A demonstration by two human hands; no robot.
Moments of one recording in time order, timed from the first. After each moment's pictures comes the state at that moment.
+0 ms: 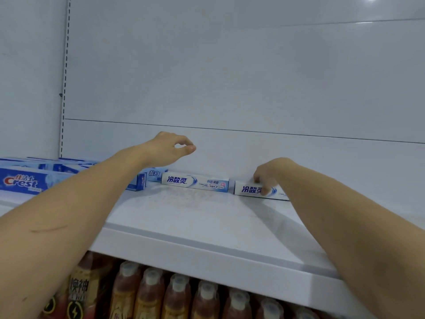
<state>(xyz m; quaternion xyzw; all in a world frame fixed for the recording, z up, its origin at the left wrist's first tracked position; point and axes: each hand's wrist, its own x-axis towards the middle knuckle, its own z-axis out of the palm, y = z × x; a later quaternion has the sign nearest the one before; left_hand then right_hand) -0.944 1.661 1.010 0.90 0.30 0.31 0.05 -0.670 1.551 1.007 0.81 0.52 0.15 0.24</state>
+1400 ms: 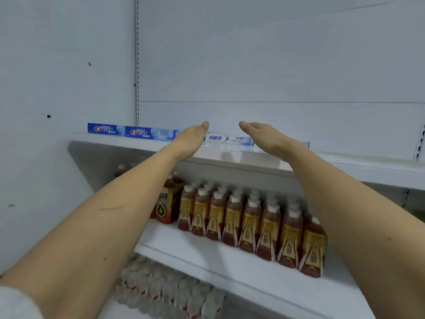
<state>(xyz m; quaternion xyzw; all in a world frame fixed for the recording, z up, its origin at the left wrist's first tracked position) -1.046 1.422 0.927 0.80 0.41 0.39 0.19 -0.857 1.318 0.950 0.64 0.66 -0.06 -0.38</state>
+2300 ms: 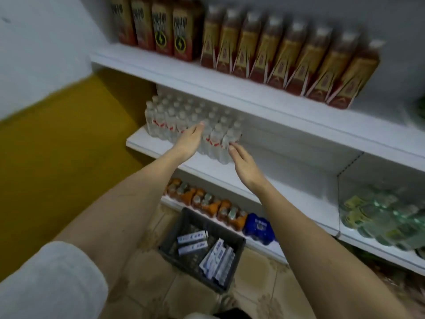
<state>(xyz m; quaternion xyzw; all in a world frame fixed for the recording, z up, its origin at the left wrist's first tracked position) -1.149 1.311 0.541 0.68 0.52 0.23 0.46 -1.000 1.203 0.523 0.68 0.48 -0.38 -0.41</state>
